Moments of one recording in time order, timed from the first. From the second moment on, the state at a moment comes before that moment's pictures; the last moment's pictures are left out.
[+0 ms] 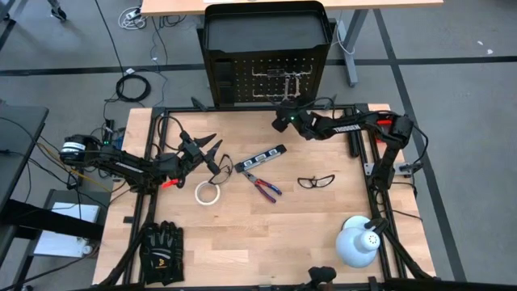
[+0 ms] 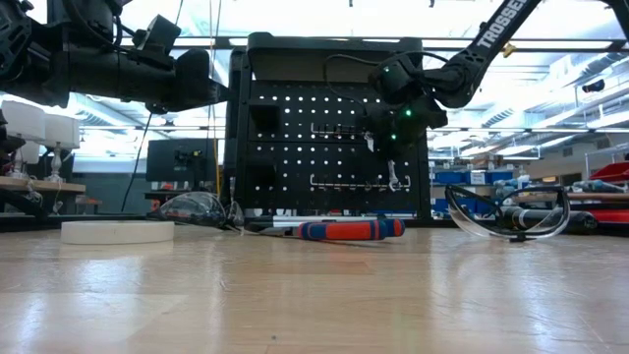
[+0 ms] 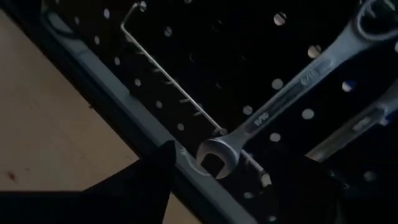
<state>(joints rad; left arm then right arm) -0.02 1.20 0.18 1.18 -0.77 0.20 -0.49 1.78 0.95 0.35 0.69 -0.26</state>
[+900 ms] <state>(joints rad) -0.02 1.20 0.18 1.18 -0.77 0.20 -0.51 1.78 1.18 0.25 0.81 0.19</state>
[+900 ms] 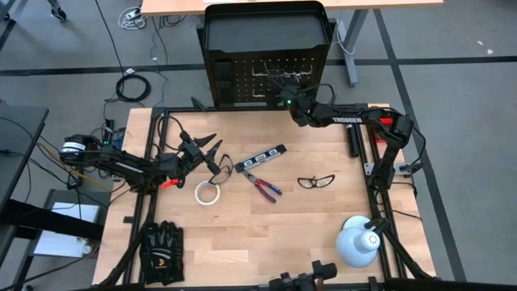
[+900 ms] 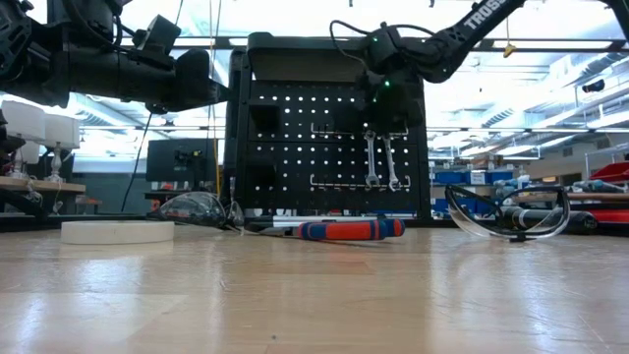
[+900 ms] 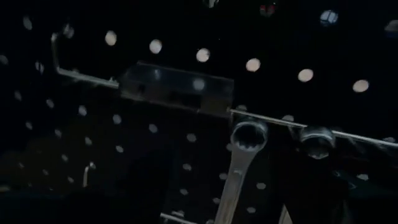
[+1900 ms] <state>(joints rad) -0.02 1.20 0.18 1.15 -0.77 0.21 -0.56 1.71 1.47 -0.25 0.40 -0.37</state>
